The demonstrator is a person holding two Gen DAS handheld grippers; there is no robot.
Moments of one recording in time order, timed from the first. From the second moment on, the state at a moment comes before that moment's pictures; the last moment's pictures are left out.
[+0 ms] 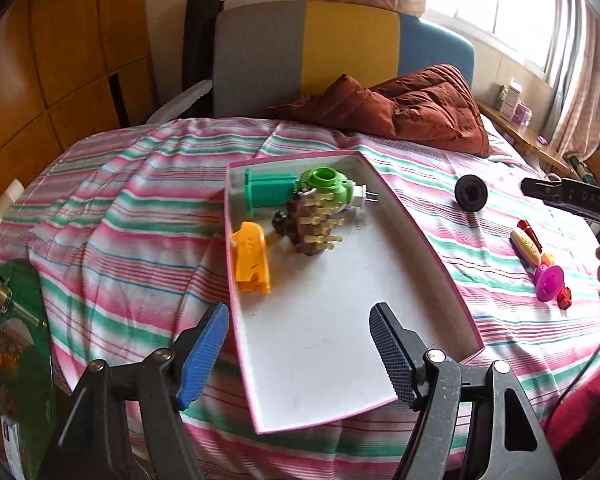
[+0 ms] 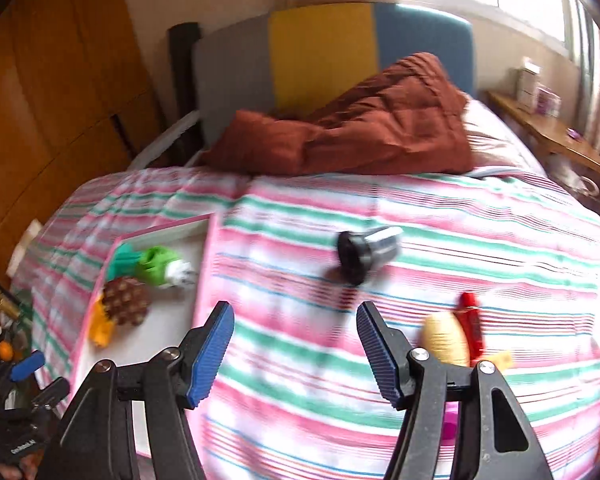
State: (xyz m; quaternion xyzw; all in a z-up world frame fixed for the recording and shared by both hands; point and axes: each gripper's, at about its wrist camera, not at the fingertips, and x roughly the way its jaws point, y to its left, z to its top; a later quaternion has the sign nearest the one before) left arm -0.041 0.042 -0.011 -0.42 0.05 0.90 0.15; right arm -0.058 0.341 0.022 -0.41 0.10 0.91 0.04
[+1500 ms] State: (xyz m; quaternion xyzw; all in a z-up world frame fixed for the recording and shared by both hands) left arm -0.124 0.289 -0.019 -0.42 0.19 0.84 0.30; right arm -0.006 0.512 -0.009 -0.36 0.33 0.85 0.20
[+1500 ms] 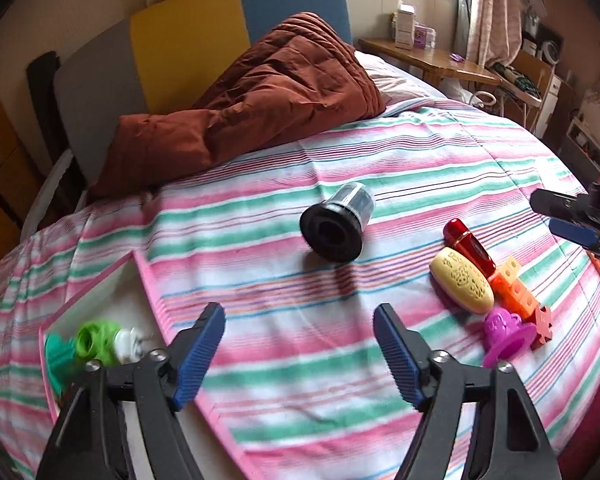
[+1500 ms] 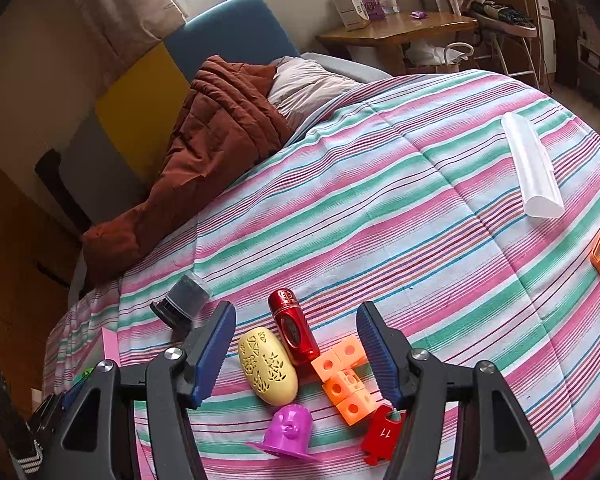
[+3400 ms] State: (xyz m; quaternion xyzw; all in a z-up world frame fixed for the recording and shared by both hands) left arm -0.009 0.259 -0.074 -0.45 0.17 0.79 0.38; right arm -0.037 0.486 -0.038 -0.44 0.32 0.83 0.11
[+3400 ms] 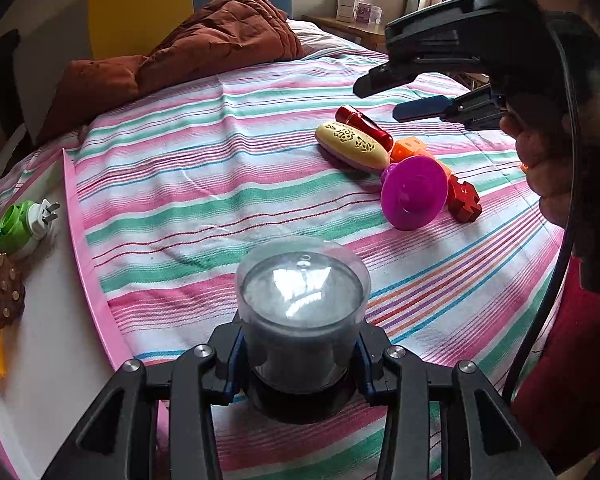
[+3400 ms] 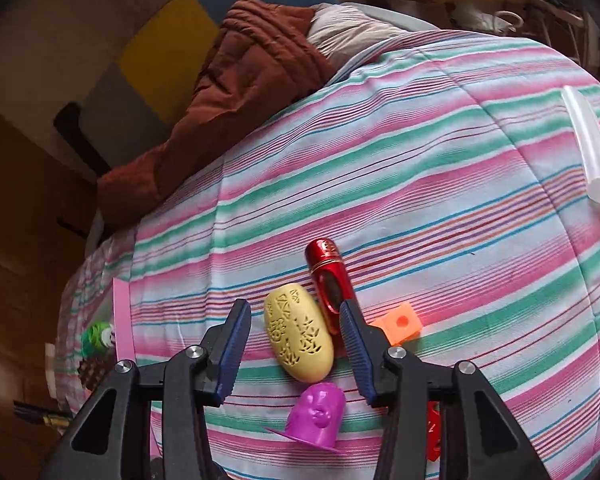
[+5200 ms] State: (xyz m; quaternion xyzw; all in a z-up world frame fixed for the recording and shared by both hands) left arm -0.001 0.203 -0.010 -0.41 0.09 0.84 0.34; right arm -0.085 0.415 -0.094 -0.53 0.00 0.84 0.12
